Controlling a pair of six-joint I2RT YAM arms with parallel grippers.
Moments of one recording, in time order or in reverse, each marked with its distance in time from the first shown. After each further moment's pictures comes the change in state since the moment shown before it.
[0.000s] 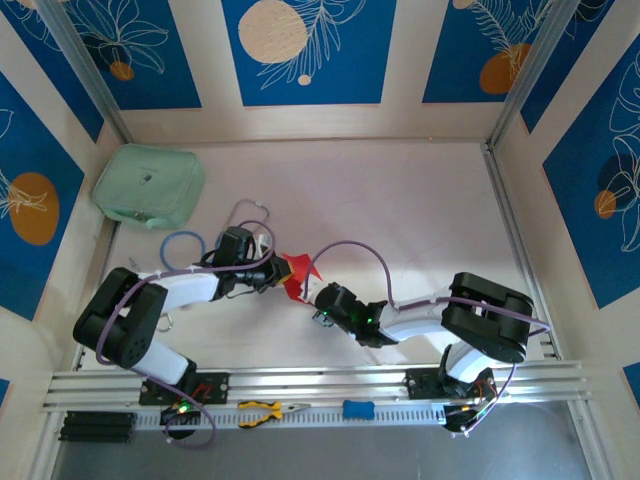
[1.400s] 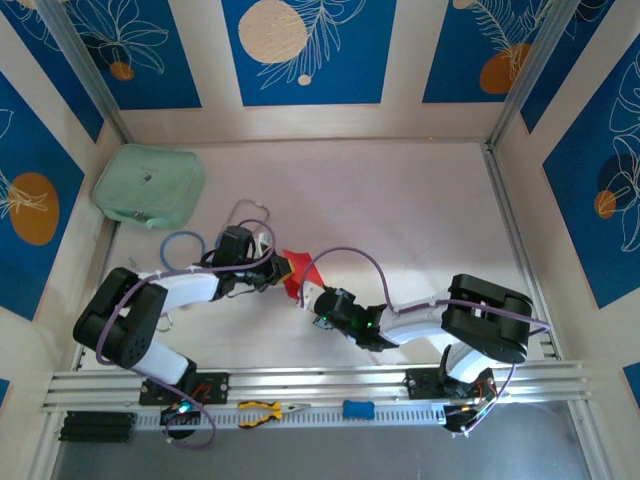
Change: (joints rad) left arm 0.000 0.000 -0.001 0.024 0.000 -0.005; right arm 0.038 -0.001 -0.011 0.019 0.056 -0.119
